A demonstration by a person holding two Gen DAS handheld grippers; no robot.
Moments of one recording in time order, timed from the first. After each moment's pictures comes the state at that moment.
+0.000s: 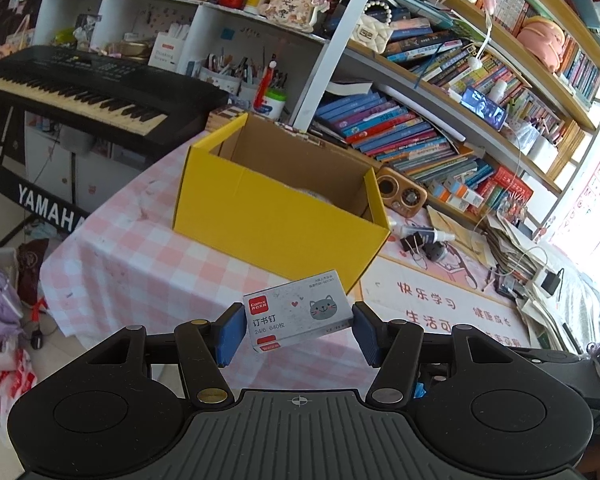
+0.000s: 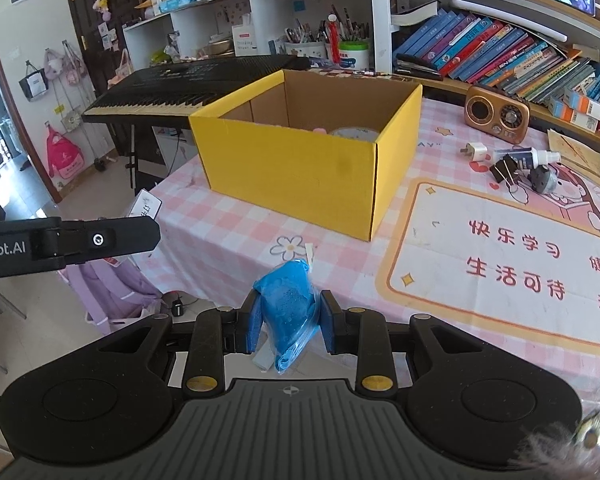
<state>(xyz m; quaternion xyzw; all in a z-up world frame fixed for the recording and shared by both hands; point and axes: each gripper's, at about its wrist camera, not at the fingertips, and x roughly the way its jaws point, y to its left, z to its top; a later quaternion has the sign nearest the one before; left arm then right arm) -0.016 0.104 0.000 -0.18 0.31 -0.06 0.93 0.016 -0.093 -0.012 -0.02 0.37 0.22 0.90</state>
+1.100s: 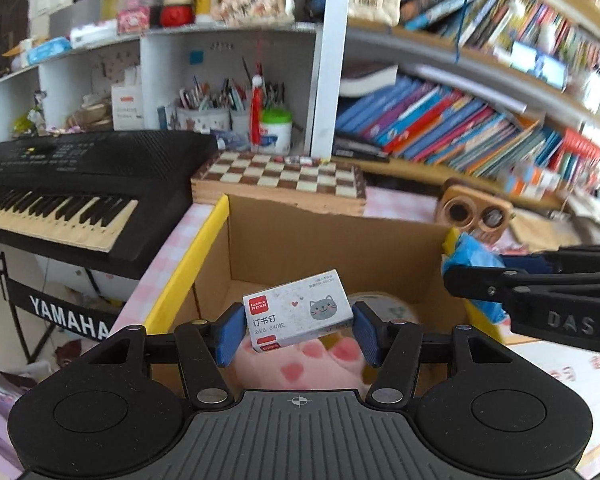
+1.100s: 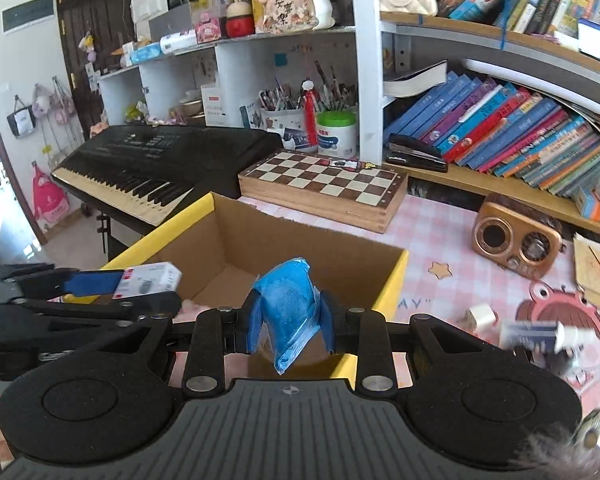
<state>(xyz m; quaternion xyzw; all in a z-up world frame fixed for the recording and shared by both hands) 0.223 0.085 0.008 -0.03 0.33 -0.02 0.94 0.256 -0.089 0.025 -0.03 0.31 0.23 0.92</state>
